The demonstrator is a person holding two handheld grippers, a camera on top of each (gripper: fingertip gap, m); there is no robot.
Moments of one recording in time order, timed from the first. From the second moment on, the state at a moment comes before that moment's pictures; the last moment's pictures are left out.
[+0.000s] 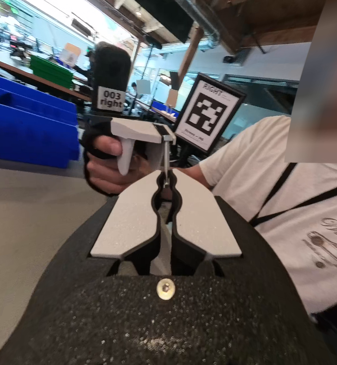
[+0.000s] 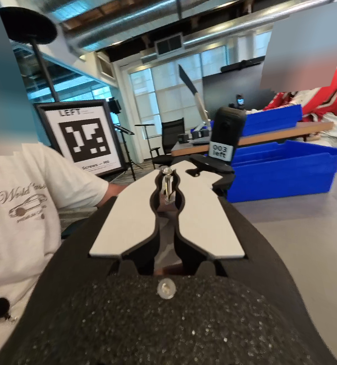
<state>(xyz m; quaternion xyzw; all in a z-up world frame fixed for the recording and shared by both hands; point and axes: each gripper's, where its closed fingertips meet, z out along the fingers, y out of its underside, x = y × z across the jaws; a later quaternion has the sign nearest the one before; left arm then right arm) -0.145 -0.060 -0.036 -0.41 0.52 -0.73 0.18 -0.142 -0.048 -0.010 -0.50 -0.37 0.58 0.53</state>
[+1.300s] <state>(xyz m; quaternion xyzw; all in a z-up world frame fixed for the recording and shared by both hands) -0.133 0.000 -0.056 -0.53 0.49 -0.61 0.35 -0.134 0.016 -0.028 -0.65 -0.21 0.41 0.61</state>
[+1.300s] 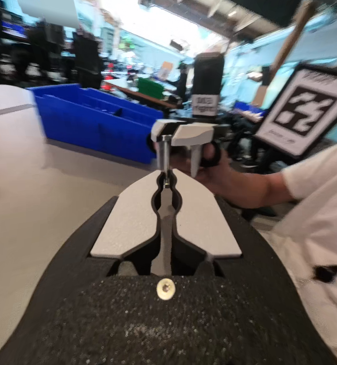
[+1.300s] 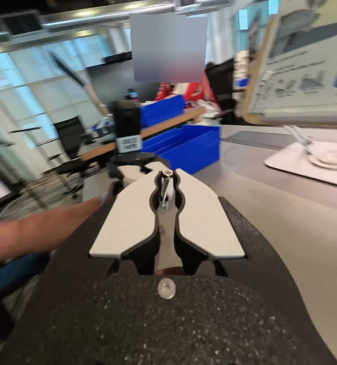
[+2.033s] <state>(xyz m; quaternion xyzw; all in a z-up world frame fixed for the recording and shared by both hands) -0.138 -0.016 -0.048 -0.50 0.49 -0.65 0.29 -0.107 0.003 -0.016 -0.63 -0.27 0.40 0.61</state>
